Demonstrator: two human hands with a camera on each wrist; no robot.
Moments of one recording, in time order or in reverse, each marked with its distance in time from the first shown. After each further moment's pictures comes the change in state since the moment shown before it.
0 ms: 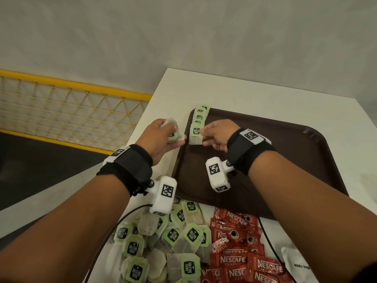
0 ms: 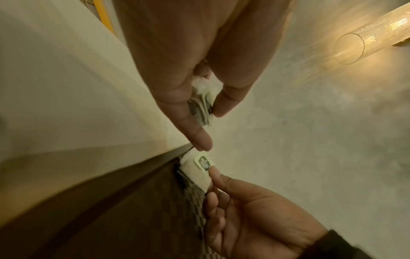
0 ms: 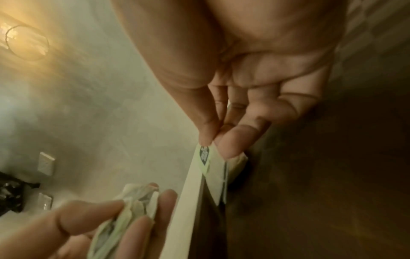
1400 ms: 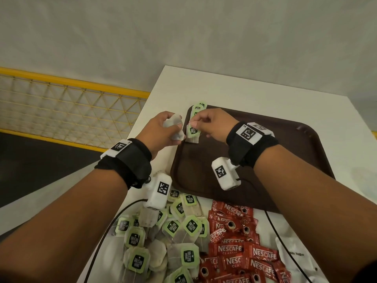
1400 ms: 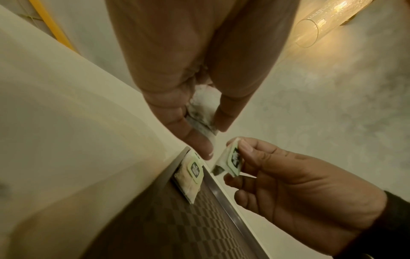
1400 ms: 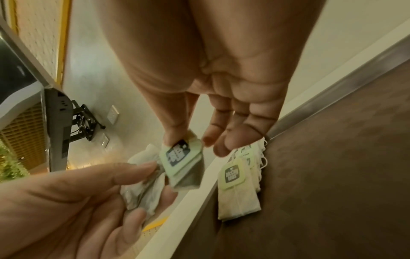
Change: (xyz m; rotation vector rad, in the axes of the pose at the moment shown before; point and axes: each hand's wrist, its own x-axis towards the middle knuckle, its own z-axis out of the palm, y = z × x) left_hand -0.007 0.004 -0.001 0.358 -0.070 0.146; right_hand -0.022 -0.010 -0.002 -0.447 -0.035 -0.526
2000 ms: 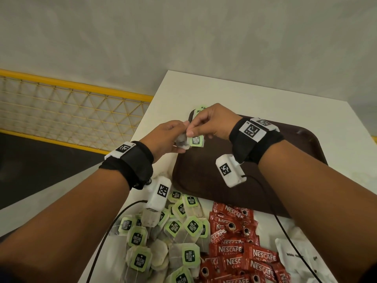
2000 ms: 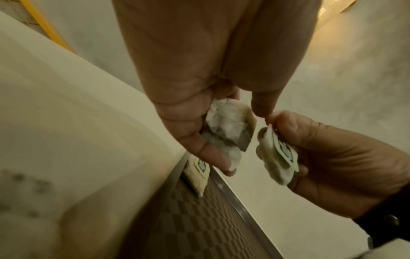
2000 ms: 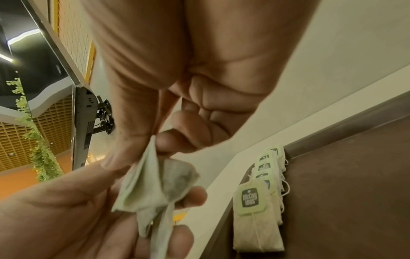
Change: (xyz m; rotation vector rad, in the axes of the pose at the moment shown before) left_hand -0.012 0.007 0.002 0.003 -0.206 -0.047; right_hand -0.008 -0.027 -0.015 0.168 -0.143 -0.084
